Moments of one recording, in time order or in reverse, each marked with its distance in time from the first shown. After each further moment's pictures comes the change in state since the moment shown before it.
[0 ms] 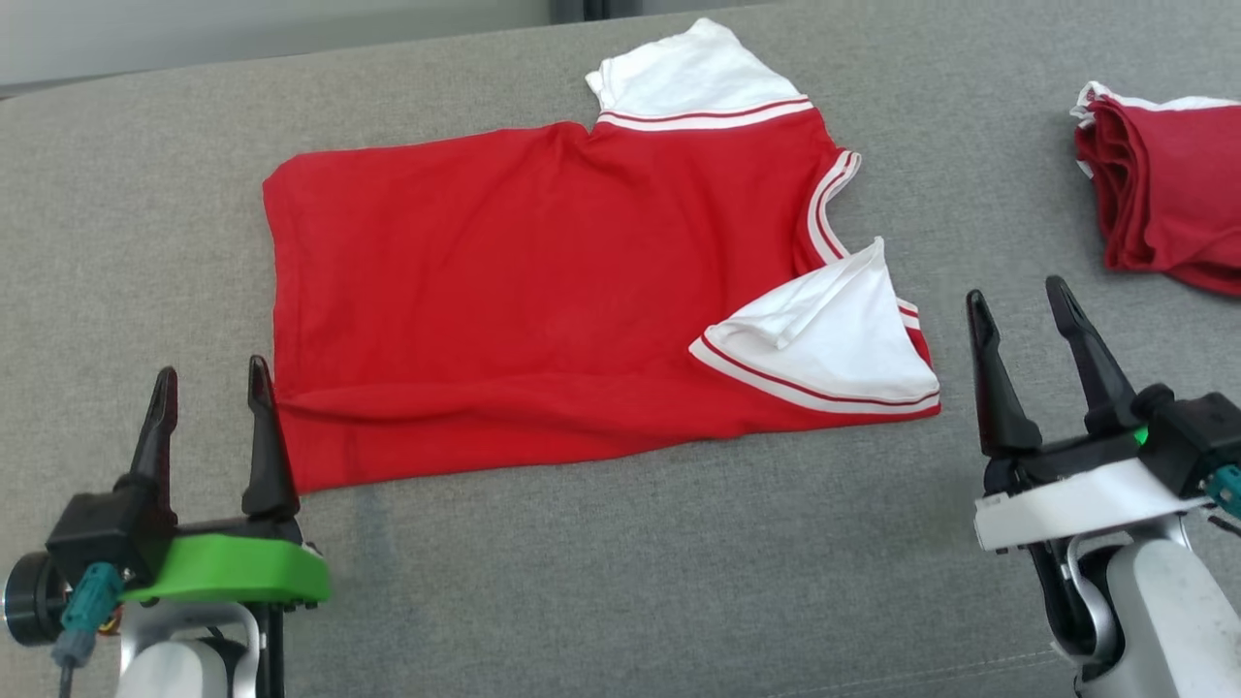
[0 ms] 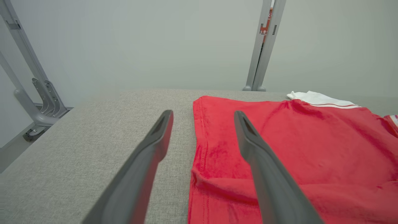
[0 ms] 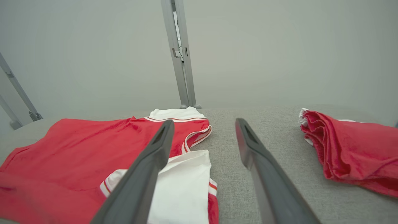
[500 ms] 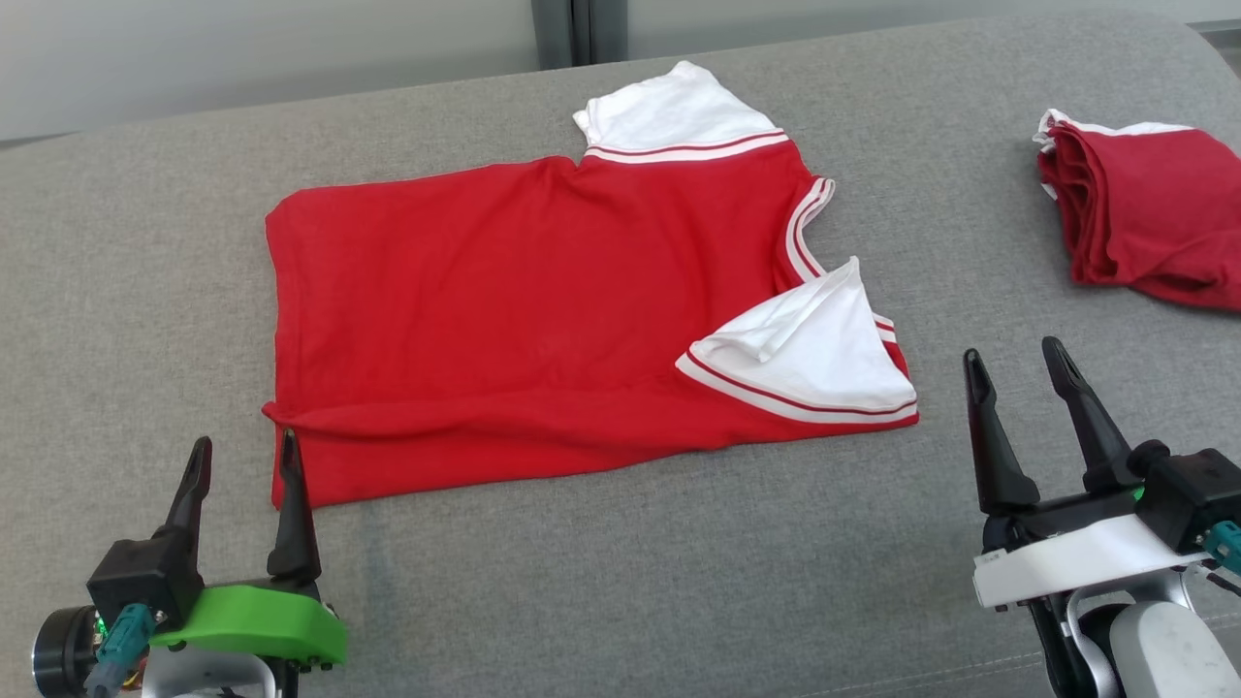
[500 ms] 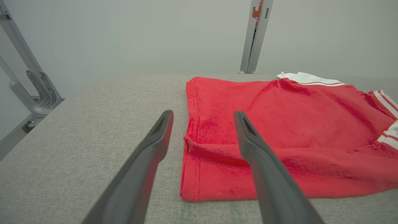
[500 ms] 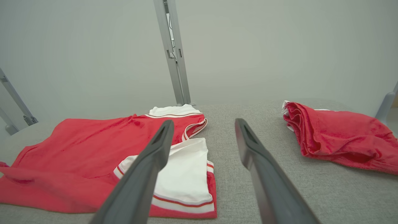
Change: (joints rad) left arm 0.103 0.004 -0.028 -0.005 0.014 0.010 0.029; right arm 0.142 0.056 -0.041 -0.113 -0.040 0.000 0.059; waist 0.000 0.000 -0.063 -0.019
